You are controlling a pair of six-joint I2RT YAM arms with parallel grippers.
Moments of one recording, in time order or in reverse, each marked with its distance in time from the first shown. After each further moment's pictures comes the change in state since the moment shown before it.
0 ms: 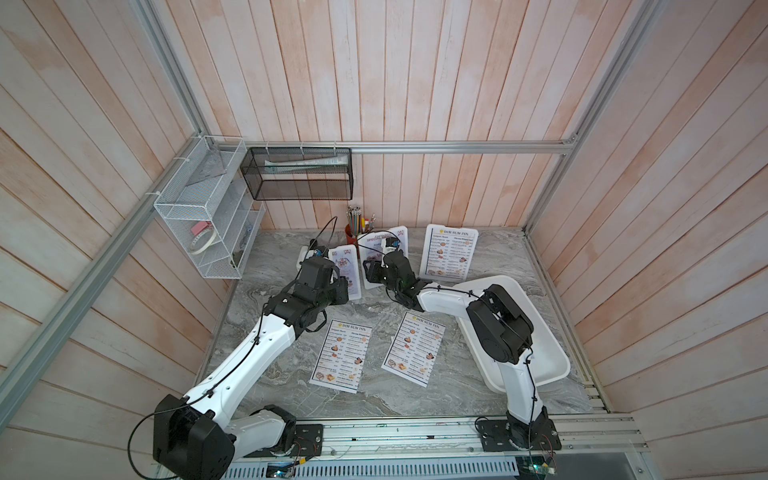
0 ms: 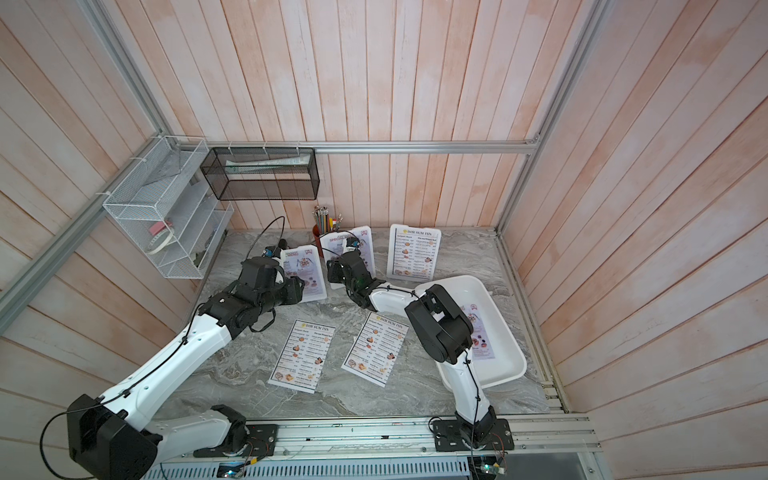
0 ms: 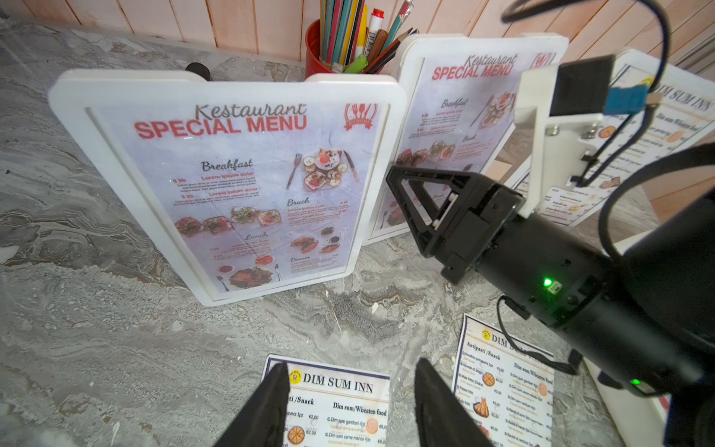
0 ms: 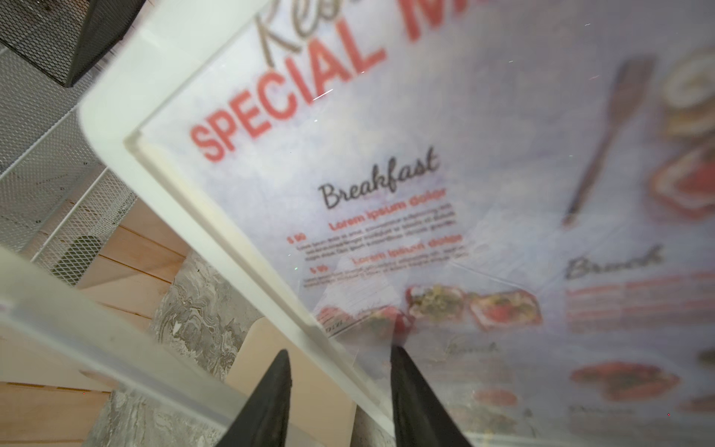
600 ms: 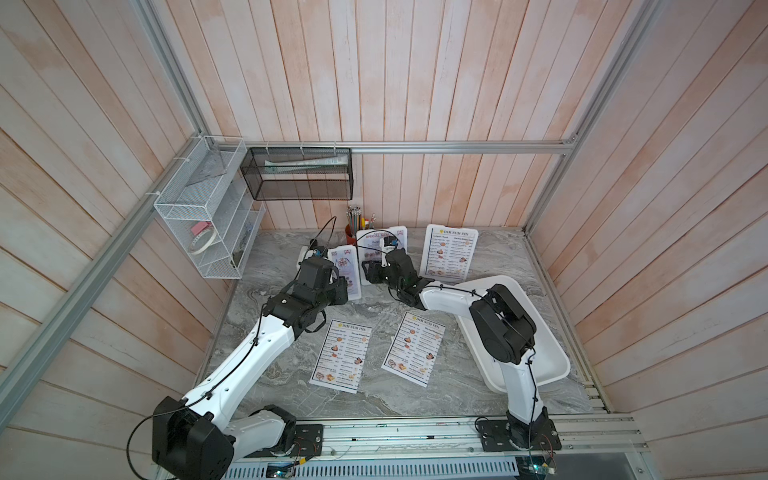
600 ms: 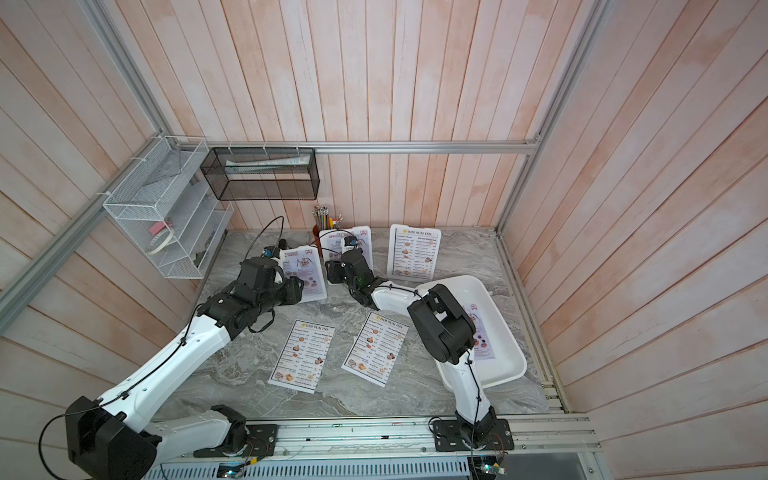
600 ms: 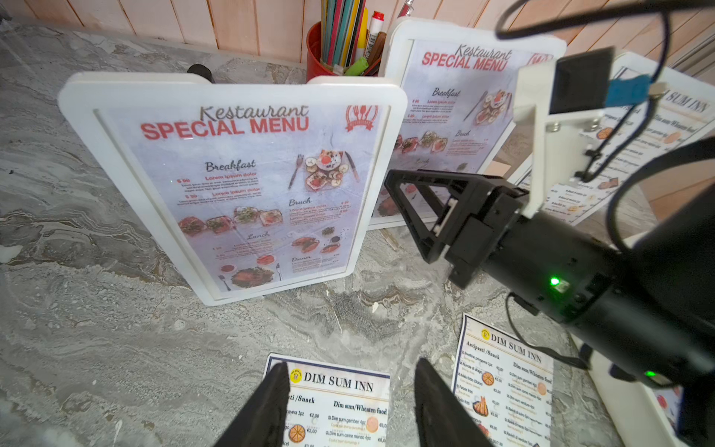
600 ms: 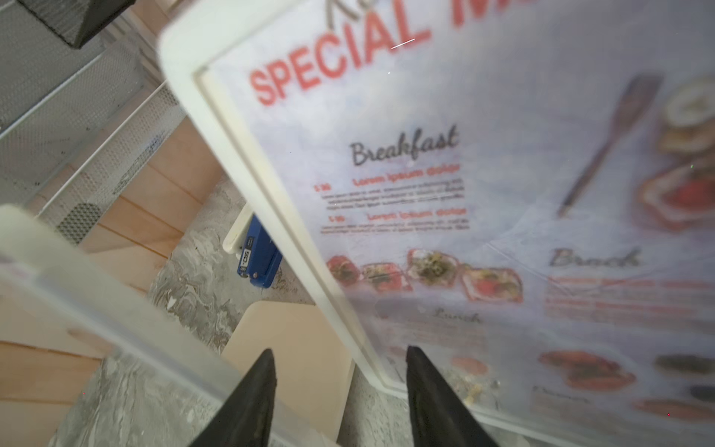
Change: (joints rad) left arm 0.002 -0.008 0.000 -0.005 0.003 0.000; right arm -0.013 -0.058 -0.030 -0.041 -0.061 -0.130
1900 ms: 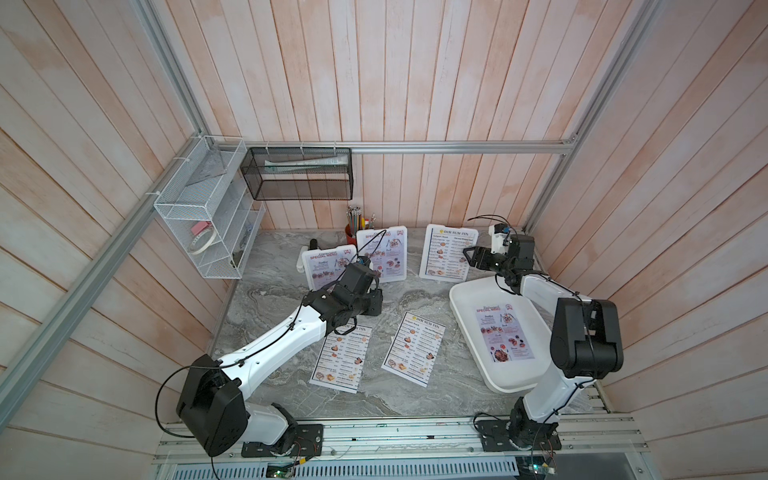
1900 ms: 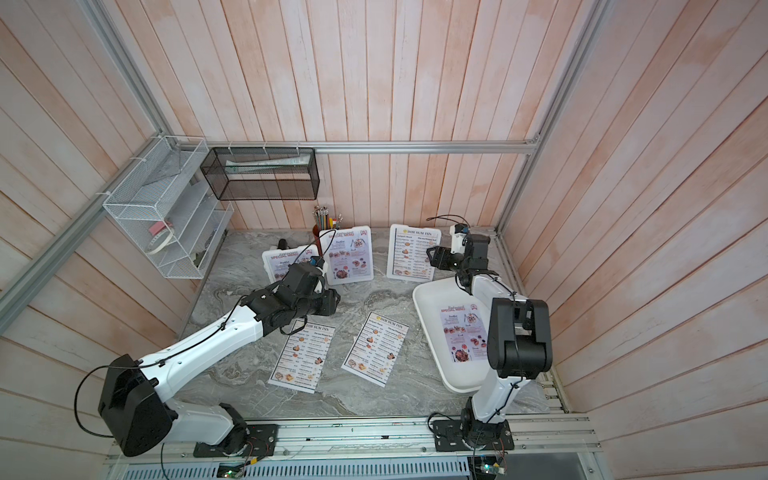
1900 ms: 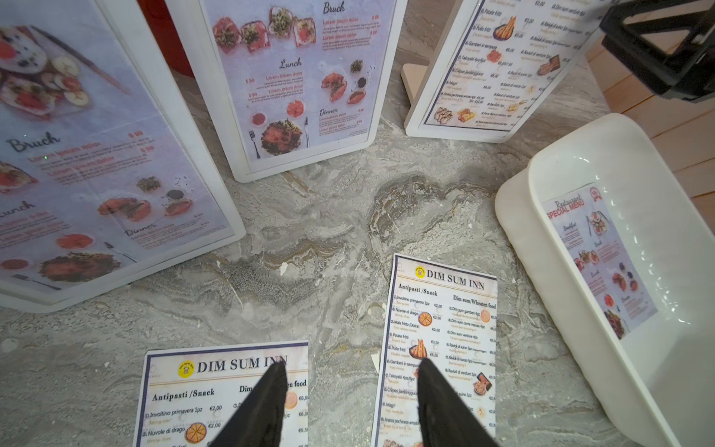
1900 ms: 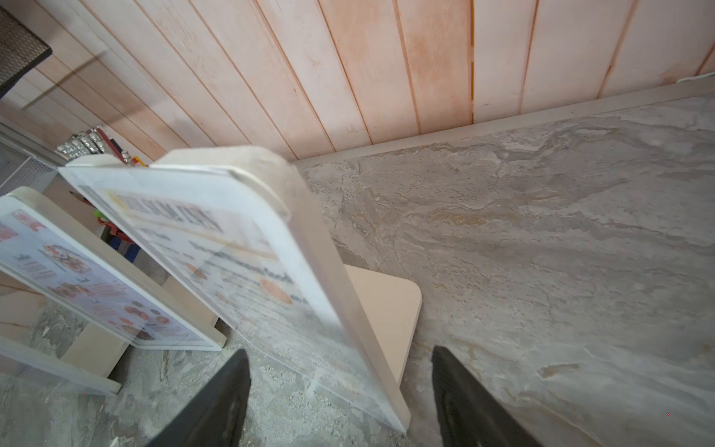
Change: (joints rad) left arm -0.238 0.191 0.077 0.001 0.018 -0.050; right arm -0.760 -0.318 -0.307 -0.153 -0.508 -0.295
